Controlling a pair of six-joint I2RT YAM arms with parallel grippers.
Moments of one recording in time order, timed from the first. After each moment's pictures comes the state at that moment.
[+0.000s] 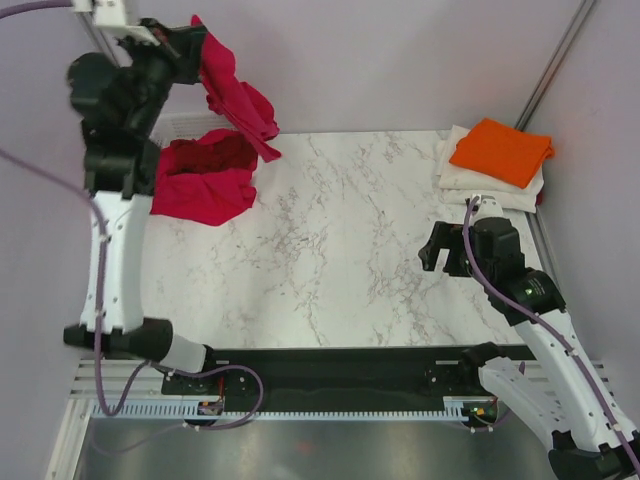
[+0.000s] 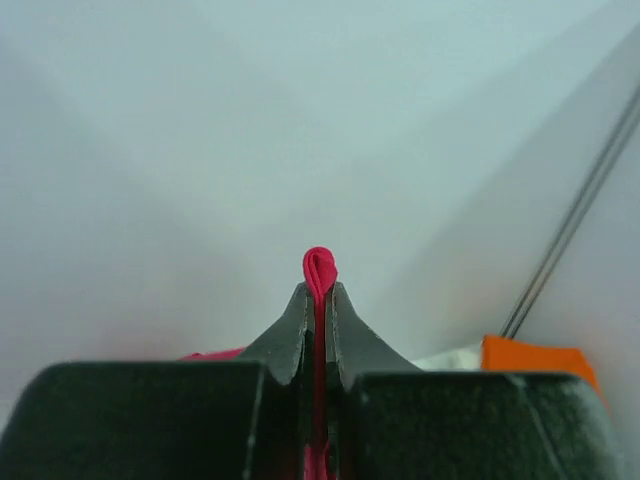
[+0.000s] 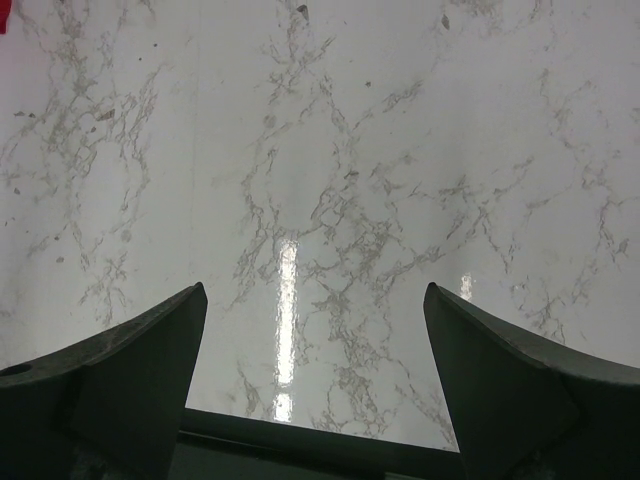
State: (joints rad) left arm -0.13 1.56 2.05 -0.23 0.19 -0.24; right arm 0.32 0.76 0.89 -0.76 0.06 0.40
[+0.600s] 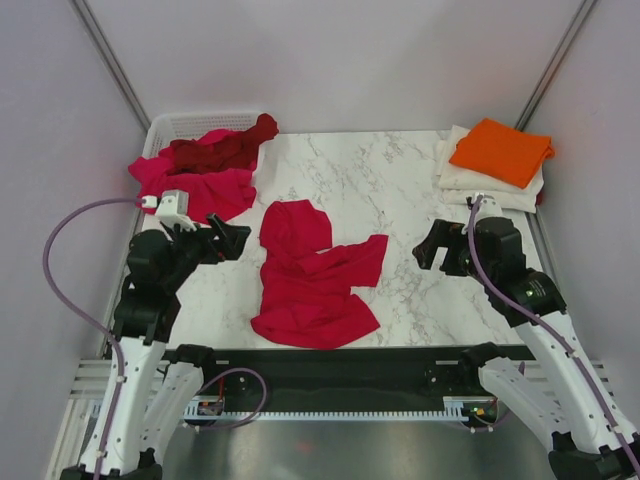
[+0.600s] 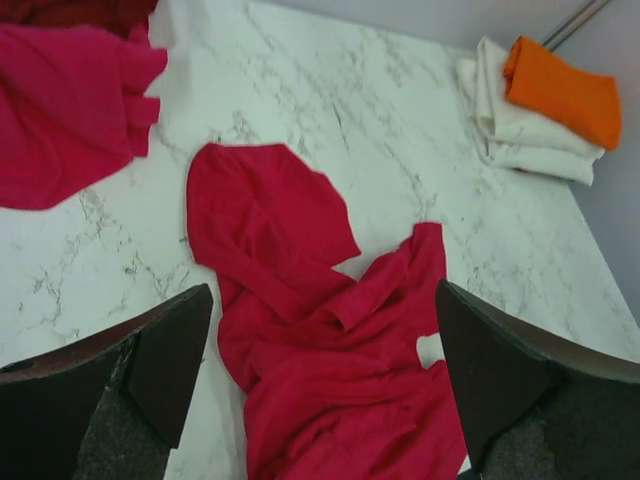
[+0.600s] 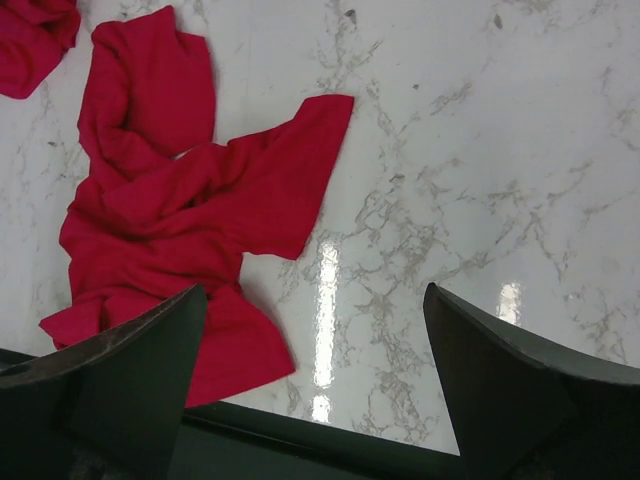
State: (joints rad) left arm -0.11 0.63 0.79 -0.39 0.25 -0.38; right arm 0.32 0.73 0.89 -0.75 0.00 0.46
